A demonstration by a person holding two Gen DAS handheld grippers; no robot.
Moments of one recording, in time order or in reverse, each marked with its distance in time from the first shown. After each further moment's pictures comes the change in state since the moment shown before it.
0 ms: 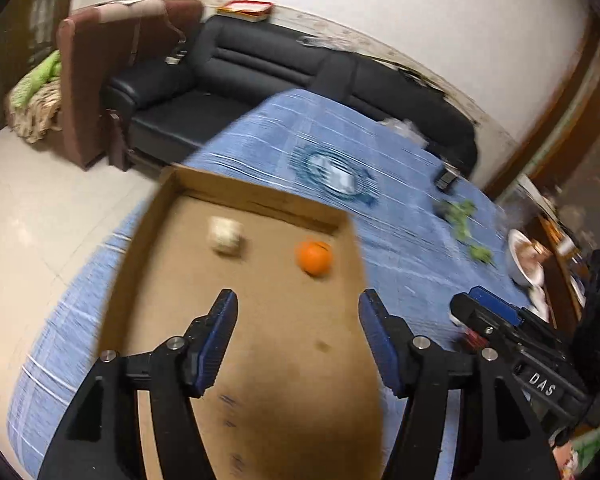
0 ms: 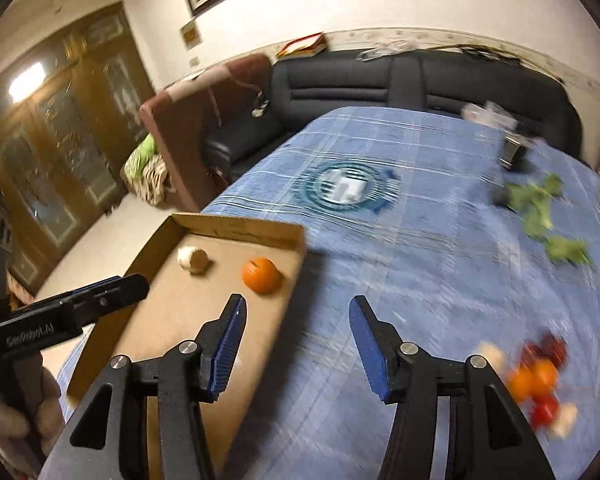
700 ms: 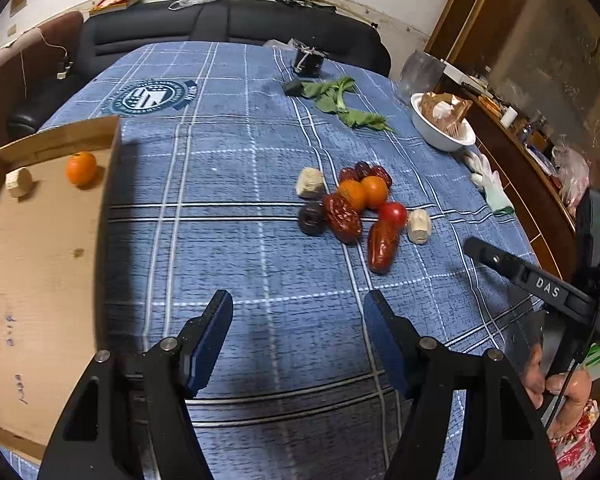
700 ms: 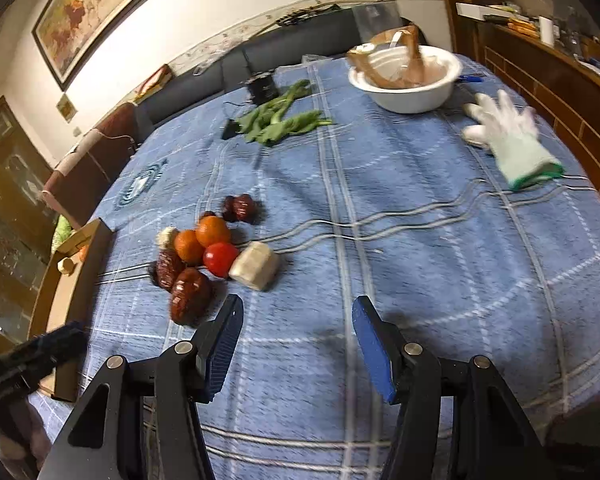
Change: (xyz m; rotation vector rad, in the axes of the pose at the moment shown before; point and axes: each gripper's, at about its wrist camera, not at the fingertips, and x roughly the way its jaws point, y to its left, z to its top) left arm 0.055 -0.172 -0.107 0.301 0.170 -0.119; right arm -0.115 -0.213 -0.125 0.388 -0.023 -0.215
